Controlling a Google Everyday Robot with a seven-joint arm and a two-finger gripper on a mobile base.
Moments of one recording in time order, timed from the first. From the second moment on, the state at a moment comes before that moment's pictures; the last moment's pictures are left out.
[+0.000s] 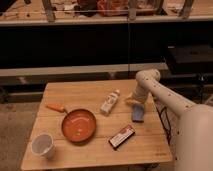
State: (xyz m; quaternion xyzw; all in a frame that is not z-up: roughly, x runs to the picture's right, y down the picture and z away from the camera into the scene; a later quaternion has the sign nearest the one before) arm 0.208 0.105 0.932 -0.27 -0.21 -0.44 0.83
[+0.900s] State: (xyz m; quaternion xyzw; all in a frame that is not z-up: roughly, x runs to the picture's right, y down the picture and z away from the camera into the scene) arm 0.219 0.138 0.896 -0.22 -0.26 -0.58 0.74
